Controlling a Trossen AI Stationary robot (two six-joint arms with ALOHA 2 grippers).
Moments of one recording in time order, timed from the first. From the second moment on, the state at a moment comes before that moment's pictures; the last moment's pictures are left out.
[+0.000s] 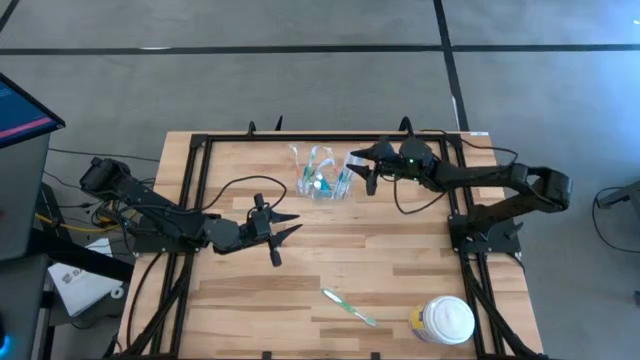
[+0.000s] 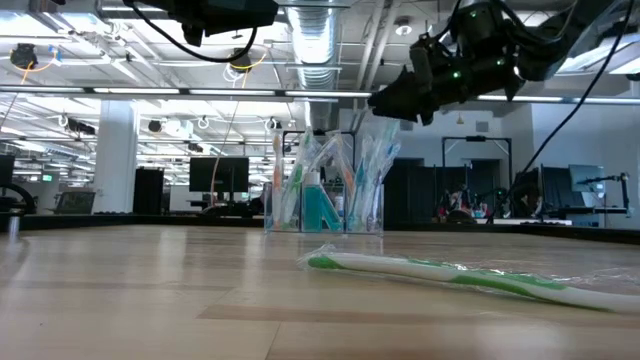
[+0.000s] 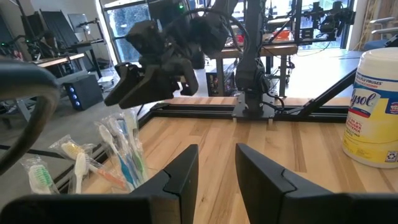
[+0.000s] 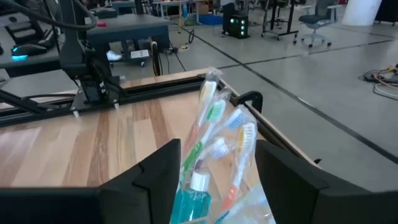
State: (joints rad) left arm -0.40 1.25 0.61 0.56 -0.77 0.04; right arm -0.43 1.32 0.61 0.54 -0.13 0.03
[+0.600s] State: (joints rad) left arm -0.40 1.25 0.61 0.56 -0.66 0.04; right arm -0.34 1.24 0.61 0.44 -0.13 0.03
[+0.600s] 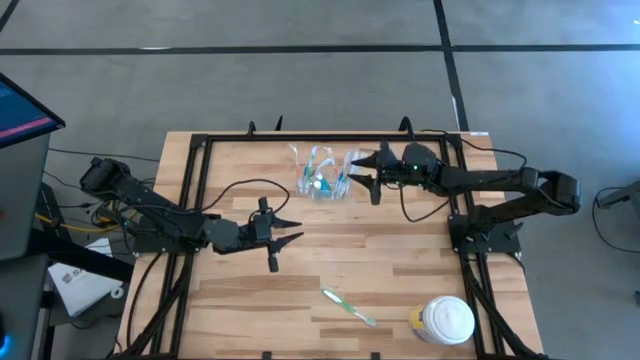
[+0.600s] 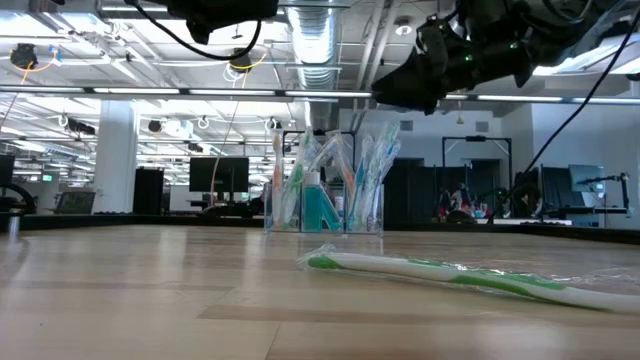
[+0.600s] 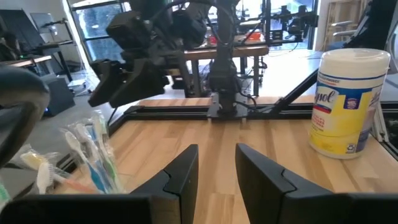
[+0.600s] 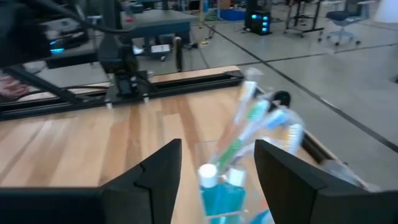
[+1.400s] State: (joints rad) left arm -0.38 1.30 0.53 0.57 -0.34 -0.01; right arm -0.07 1.24 0.61 0.34 -0.13 0.03
